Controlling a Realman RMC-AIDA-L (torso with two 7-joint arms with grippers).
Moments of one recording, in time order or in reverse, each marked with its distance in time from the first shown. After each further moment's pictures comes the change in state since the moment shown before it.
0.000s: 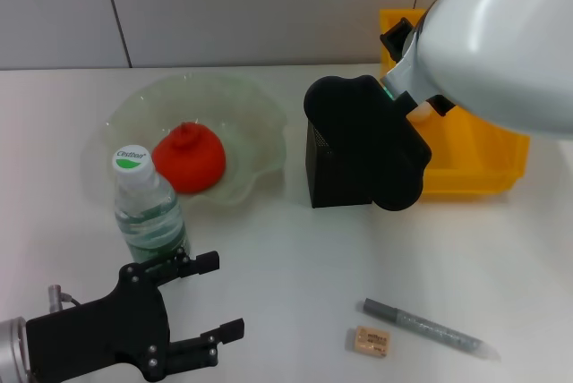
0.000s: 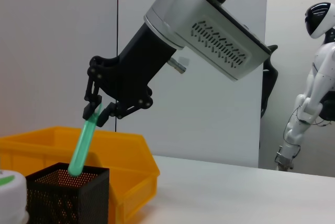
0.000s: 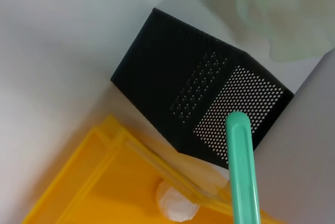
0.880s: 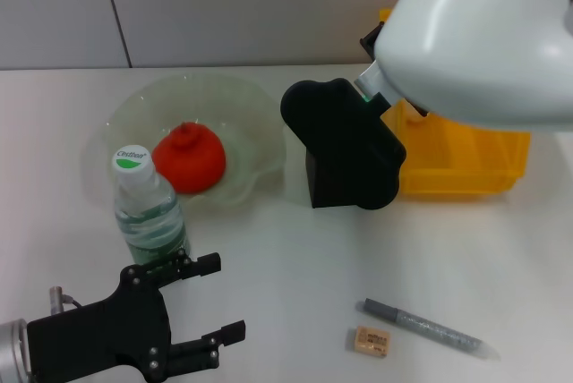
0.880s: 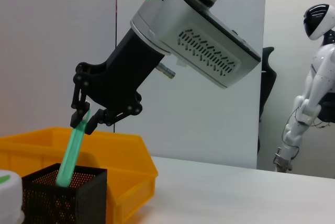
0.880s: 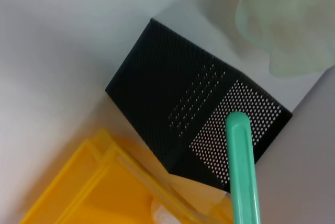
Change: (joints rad) left arm -0.001 0.000 0.000 -0.008 0.000 0.003 0.006; right arm 0.088 0.001 -0.034 -0.123 0.039 0.032 0.034
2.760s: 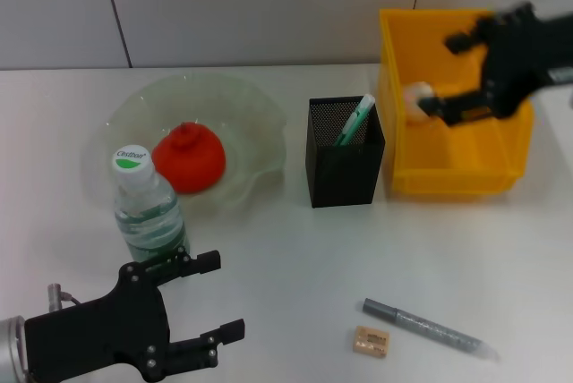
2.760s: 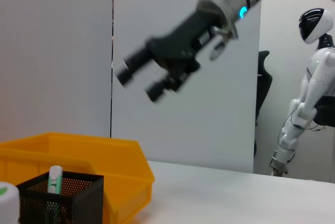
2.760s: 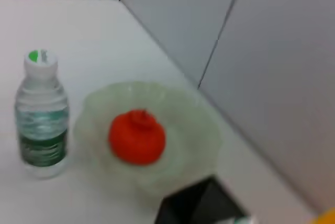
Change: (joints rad) left arm -0.006 0.004 -0.003 0.000 0.000 0.016 -0.006; right arm -0.472 -0.012 0.888 0.415 0.831 -0.138 0.171
